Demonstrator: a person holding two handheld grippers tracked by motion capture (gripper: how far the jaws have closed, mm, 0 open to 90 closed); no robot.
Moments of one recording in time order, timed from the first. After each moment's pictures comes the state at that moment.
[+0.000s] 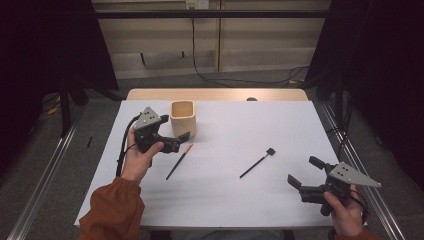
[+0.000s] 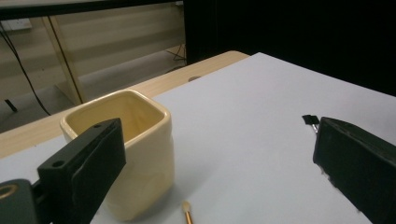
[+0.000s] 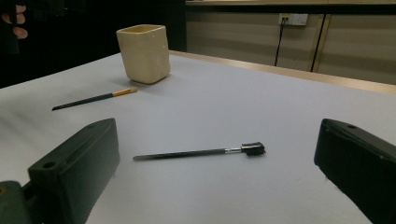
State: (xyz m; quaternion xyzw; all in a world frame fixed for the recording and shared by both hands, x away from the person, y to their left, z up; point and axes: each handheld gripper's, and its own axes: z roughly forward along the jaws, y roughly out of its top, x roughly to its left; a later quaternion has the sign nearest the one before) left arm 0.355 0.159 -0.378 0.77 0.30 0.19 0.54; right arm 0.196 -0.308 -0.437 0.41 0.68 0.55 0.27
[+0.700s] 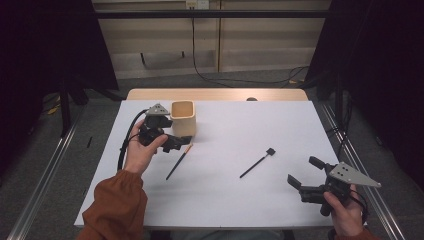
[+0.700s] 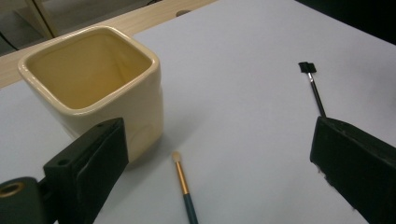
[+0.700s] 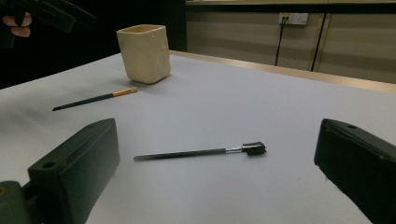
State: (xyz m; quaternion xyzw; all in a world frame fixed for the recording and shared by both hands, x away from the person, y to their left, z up) left arm 0.376 0.152 -0.372 0.84 0.33 0.10 0.43; right arm 0.195 -0.308 -0.436 0.41 0.68 0.55 0.27
